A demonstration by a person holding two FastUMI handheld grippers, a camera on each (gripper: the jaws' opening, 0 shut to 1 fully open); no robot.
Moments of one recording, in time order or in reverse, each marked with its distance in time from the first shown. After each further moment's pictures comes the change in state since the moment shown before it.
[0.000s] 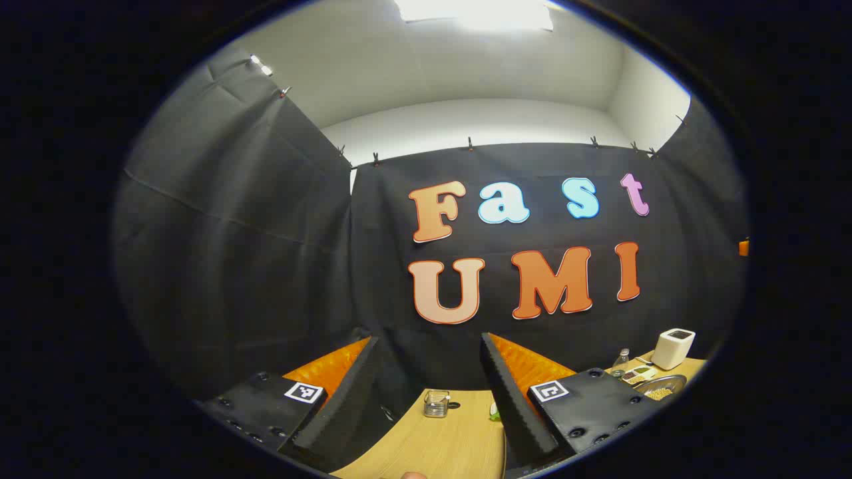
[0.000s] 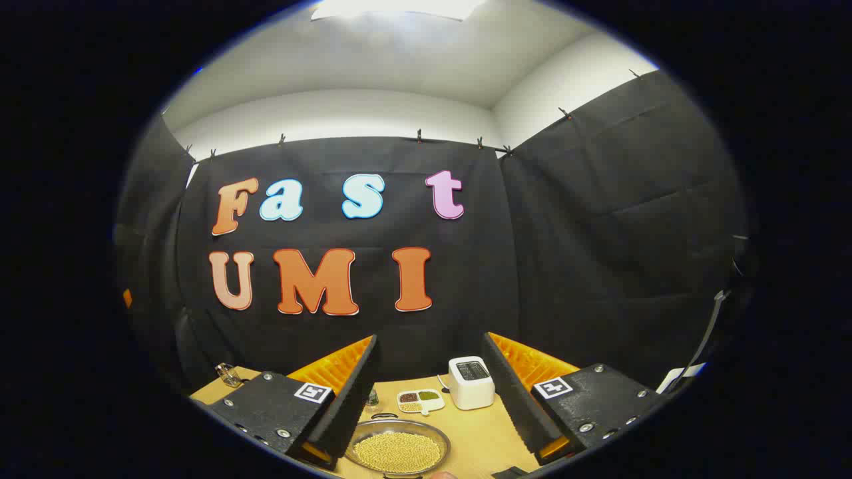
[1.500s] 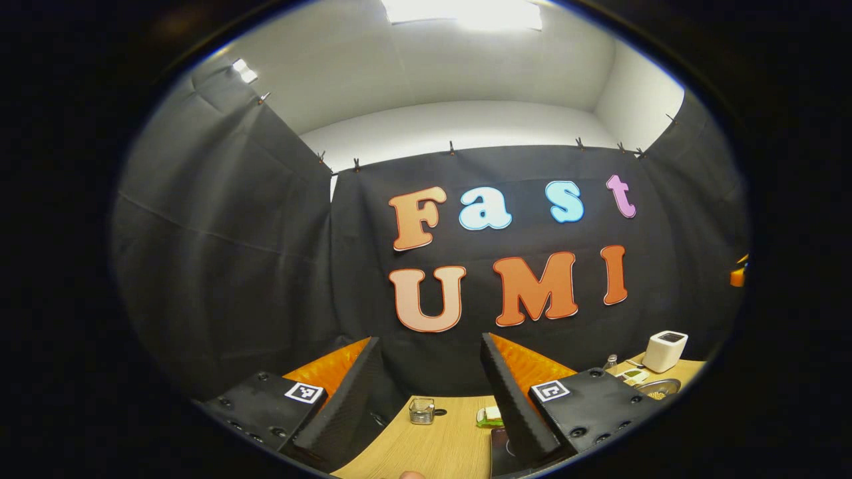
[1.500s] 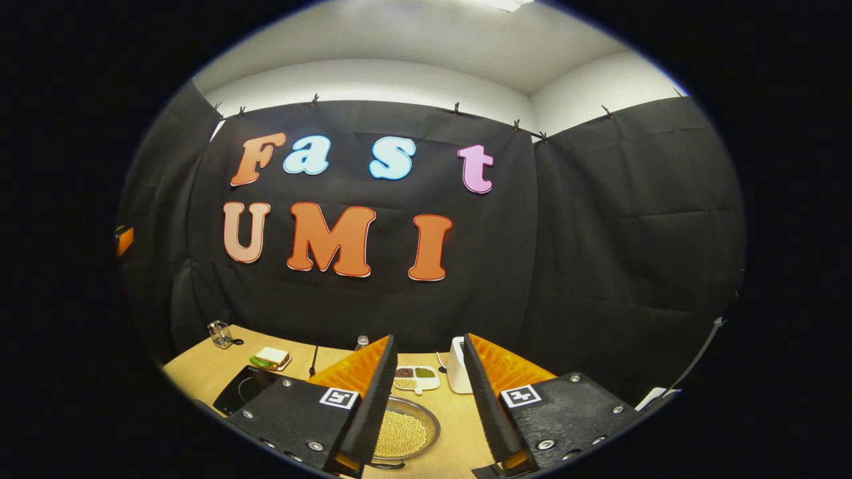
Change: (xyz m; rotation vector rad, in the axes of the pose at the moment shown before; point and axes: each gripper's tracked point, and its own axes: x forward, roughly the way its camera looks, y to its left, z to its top) left arm 0.012 -0.043 0.019 -0.012 -0.011 -0.068; right arm 0.000 0.024 -0.037 -0.146 0.117 0.061
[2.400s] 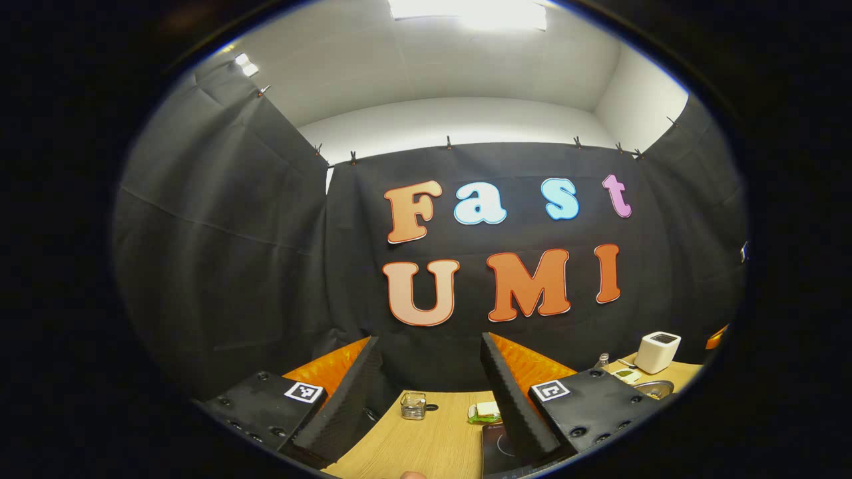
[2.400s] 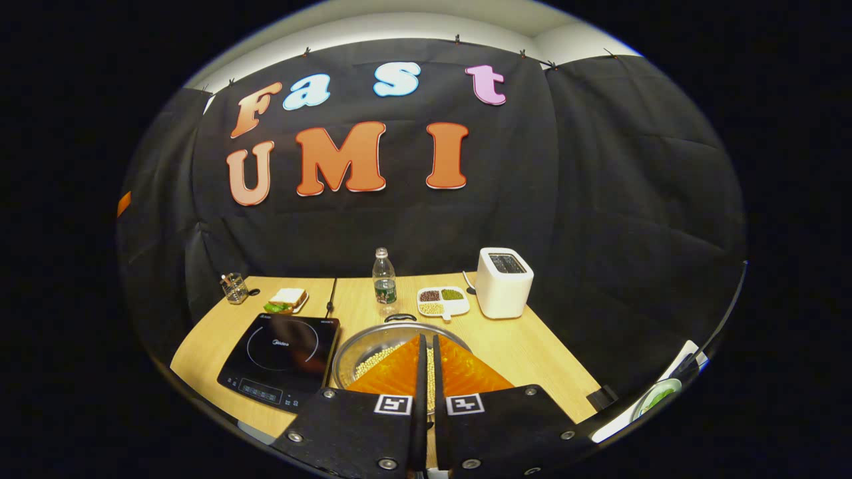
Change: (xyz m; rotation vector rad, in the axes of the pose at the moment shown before) left arm -0.007 -0.007 -0.007 -0.015 0.017 -0.017; right arm 0.002 0.033 -0.157 0.065 0.369 0.094
